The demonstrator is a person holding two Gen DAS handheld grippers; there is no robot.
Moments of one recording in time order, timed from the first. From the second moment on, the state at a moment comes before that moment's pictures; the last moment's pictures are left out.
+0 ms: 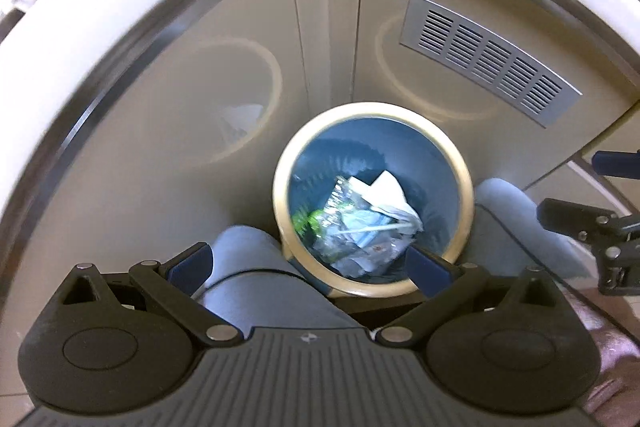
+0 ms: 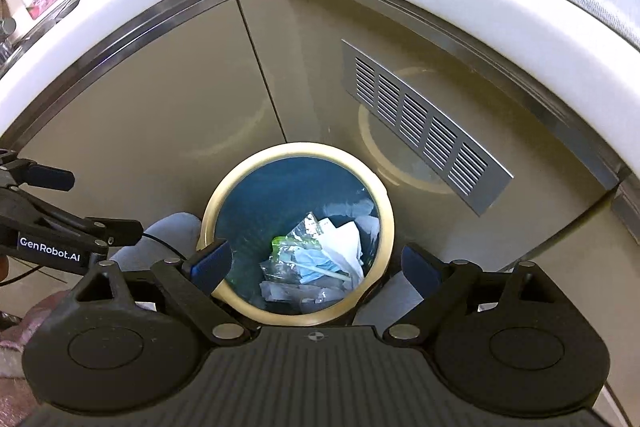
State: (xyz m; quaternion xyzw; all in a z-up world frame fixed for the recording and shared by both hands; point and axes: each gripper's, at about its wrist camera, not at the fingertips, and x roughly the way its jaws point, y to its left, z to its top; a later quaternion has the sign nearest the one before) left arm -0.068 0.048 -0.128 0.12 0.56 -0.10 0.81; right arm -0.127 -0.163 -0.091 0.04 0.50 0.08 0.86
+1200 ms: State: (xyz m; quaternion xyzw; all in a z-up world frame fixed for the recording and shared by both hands) left arm -0.065 0.055 -0.130 0.14 0.53 -0.09 0.83; right arm -0.119 -0.130 -0.096 -0.04 0.50 0.10 0.86
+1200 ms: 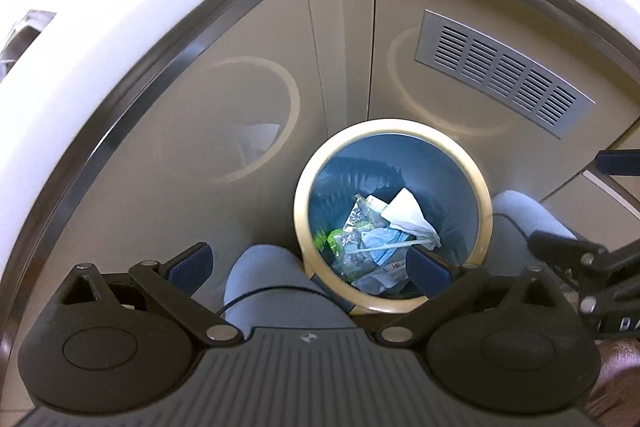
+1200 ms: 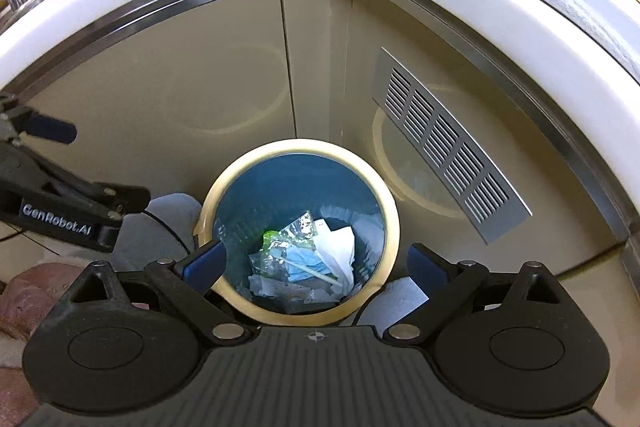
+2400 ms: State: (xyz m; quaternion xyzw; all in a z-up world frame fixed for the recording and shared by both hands) left arm 0.057 0.049 -0.209 0.24 0.73 -0.11 0.63; right arm 0.047 -0.145 -0.135 -0.04 0.67 0.15 0.72
